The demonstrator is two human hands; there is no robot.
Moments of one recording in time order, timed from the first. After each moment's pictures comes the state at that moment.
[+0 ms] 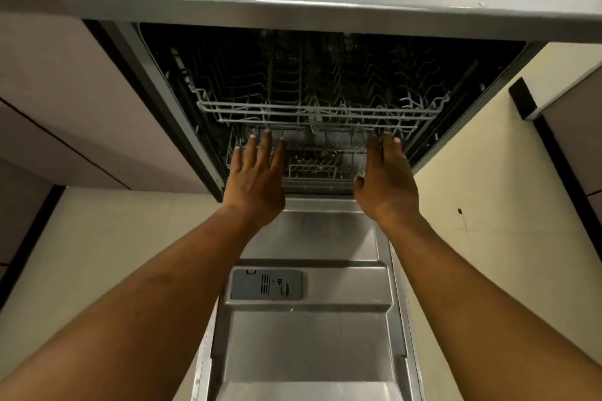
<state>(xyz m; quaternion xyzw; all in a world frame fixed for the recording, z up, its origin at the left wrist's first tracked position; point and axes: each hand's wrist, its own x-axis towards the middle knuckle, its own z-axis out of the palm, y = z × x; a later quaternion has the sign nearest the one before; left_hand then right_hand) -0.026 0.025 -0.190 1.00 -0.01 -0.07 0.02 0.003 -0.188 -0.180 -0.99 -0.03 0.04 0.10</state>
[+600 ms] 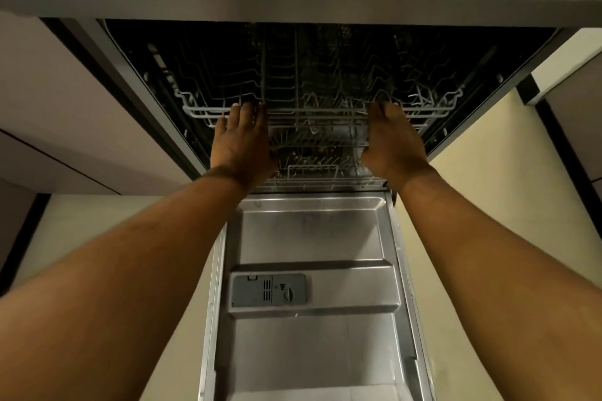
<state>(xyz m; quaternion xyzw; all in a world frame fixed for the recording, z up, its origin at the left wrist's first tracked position) 0.051 0.050 -0.184 1.00 -0.01 -0.04 0.04 0.081 -0.185 -0.183 -0.99 -0.07 0.00 0.11</state>
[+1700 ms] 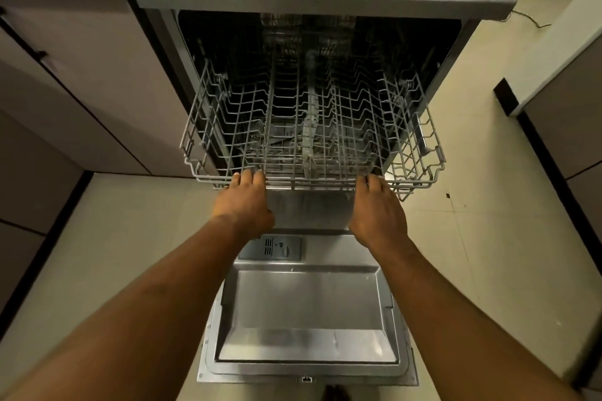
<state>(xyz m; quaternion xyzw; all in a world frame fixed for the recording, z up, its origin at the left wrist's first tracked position) -0.176 0.007 -0.154 0.99 0.05 -0.15 0.06 -0.165 -0.212 -0.159 -0.99 -0.06 0.09 0.04</state>
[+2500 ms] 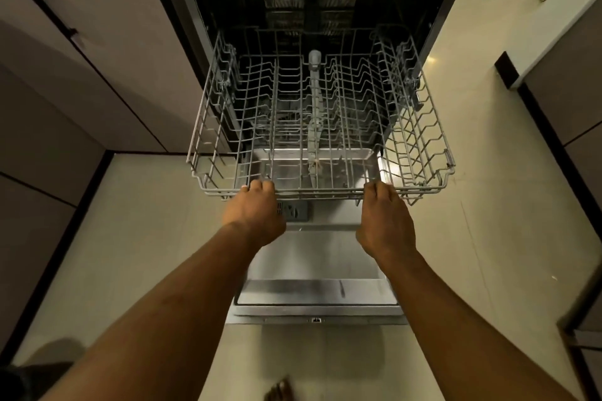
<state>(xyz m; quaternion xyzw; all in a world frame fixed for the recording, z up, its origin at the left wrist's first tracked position) -0.308 -0.016 -0.149 0.99 0.04 -0.15 0.06 -0.302 -0.228 -0.162 -0.99 -0.04 0.09 0.04</state>
